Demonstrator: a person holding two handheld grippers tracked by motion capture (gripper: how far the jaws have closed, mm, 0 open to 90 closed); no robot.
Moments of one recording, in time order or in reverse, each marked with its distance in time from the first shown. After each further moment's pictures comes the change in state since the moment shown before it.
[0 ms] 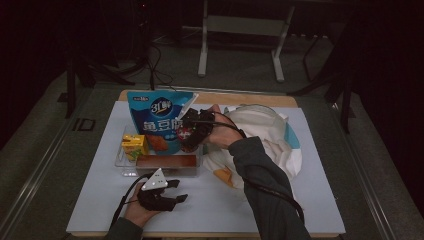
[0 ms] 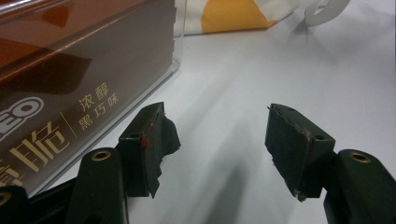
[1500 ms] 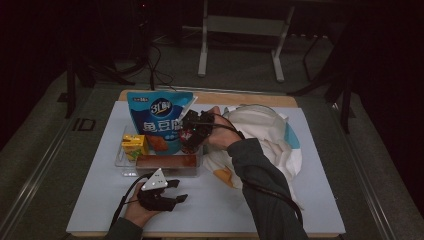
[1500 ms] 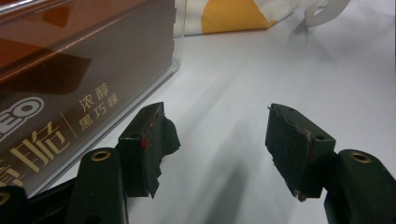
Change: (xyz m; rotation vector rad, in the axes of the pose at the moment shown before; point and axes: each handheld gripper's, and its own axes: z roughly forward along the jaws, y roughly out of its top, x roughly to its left) left arm 0.000 0.000 0.000 -0.001 0.002 0.002; right arm -0.002 -0.004 0.010 0.025 -0.029 0.017
